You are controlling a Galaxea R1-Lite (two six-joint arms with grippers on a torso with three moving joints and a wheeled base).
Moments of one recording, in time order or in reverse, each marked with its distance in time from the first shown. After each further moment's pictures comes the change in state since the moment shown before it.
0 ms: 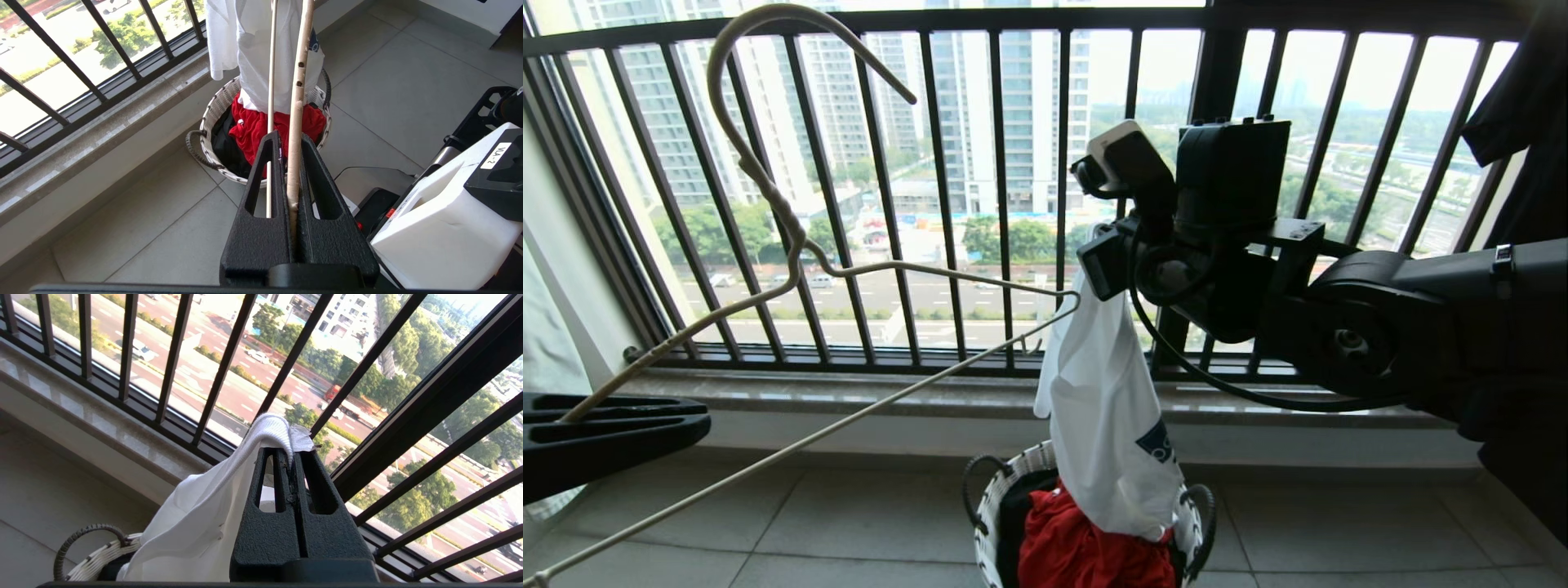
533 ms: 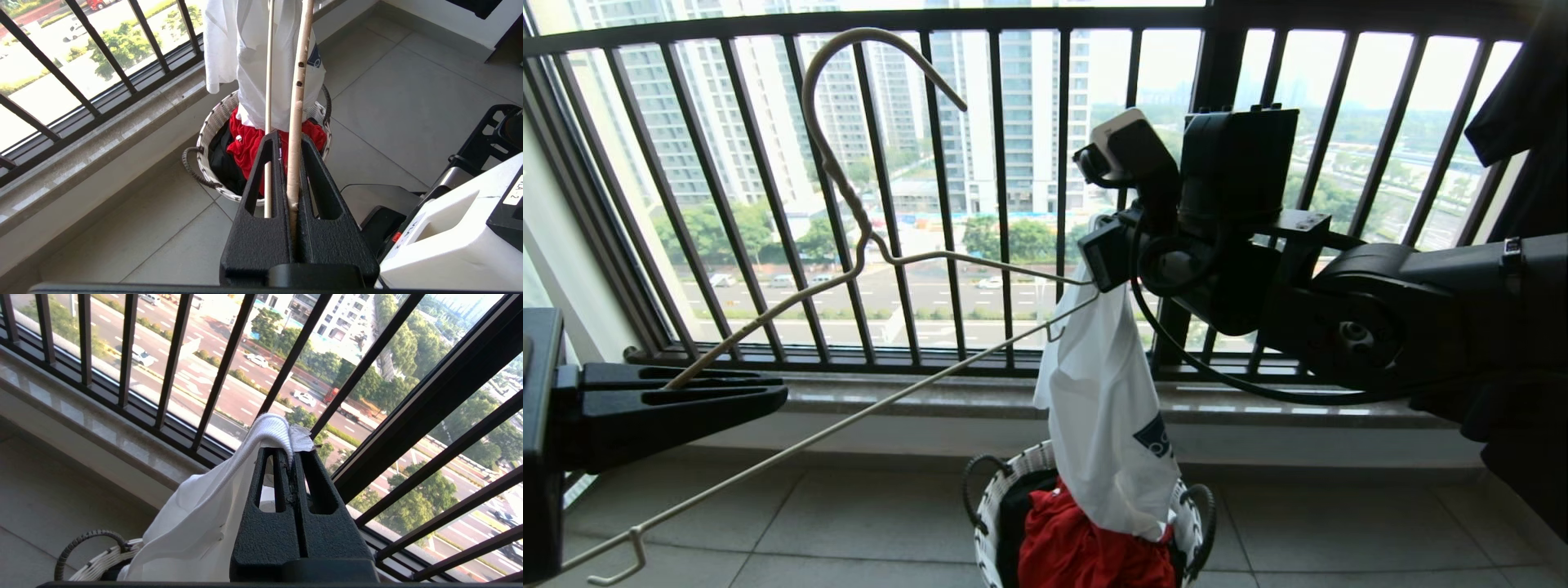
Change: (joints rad) left arm -0.036 0.072 0.065 -0.171 0.005 -0.032; right arm 0.002 -0.007 -0.012 0.001 -0.001 0.000
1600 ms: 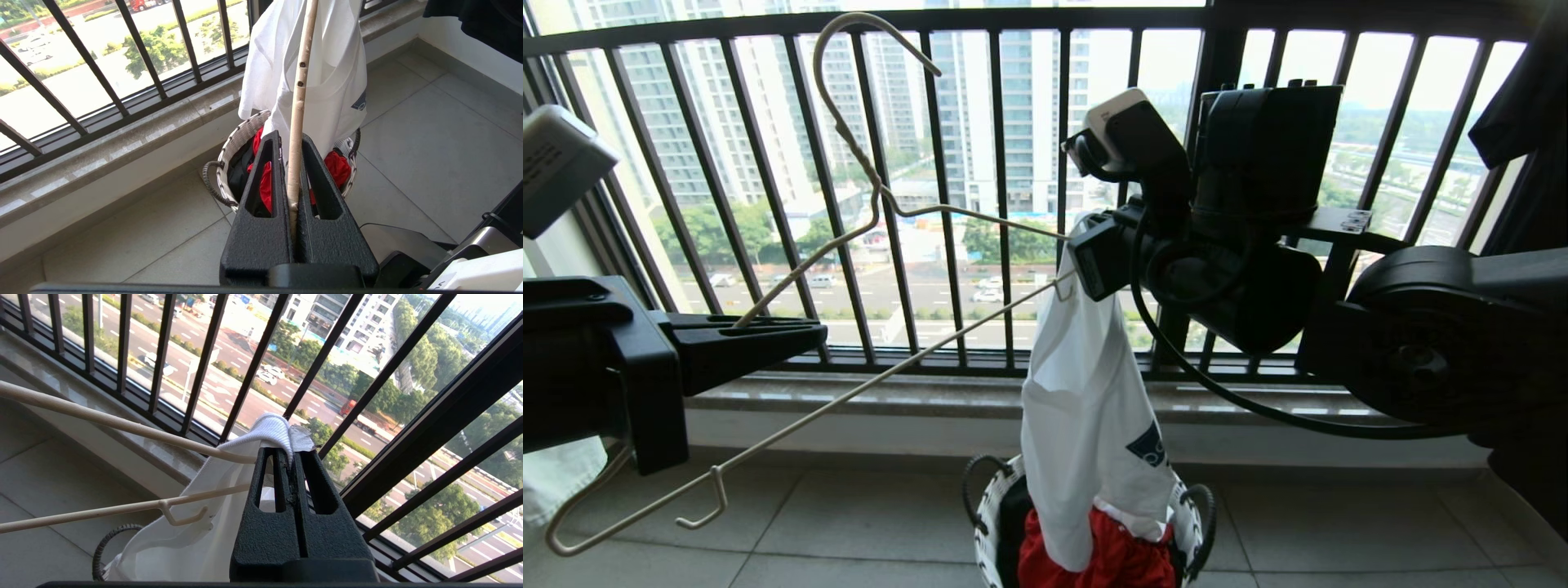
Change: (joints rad) left arm 0.001 0.079 0.052 -0.212 0.126 -0.102; right arm 0.072 -0.071 0.057 0.001 -0.005 0.014
